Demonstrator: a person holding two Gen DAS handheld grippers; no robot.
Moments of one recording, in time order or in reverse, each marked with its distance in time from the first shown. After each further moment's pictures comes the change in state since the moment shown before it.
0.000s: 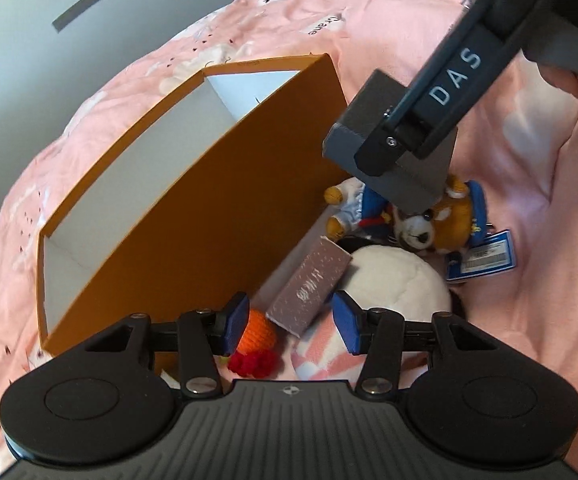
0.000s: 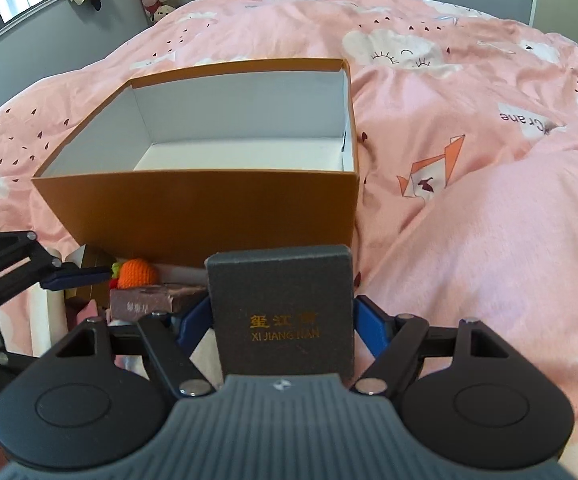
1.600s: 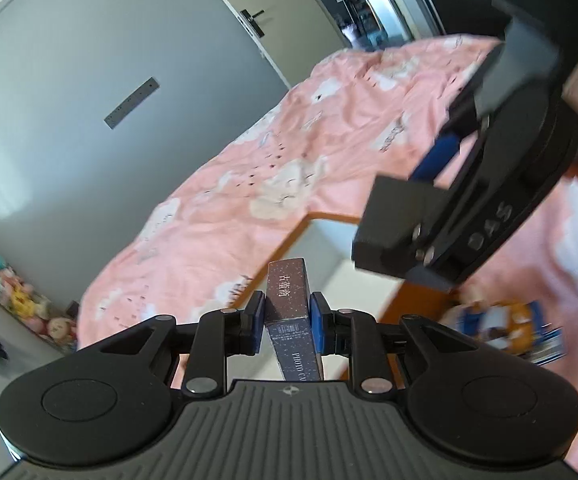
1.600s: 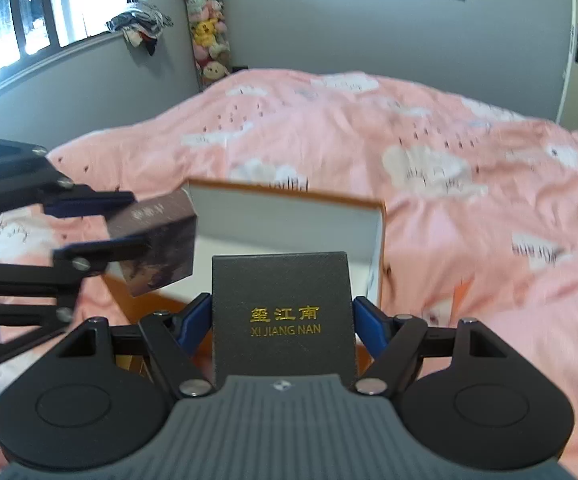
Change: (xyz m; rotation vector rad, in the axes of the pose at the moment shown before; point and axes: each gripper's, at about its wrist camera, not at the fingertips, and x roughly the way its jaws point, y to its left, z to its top) left arm -0.085 0.061 0.073 0.096 -0.220 0.207; right arm -0.065 0.025 0.070 -0.143 -0.215 0.058
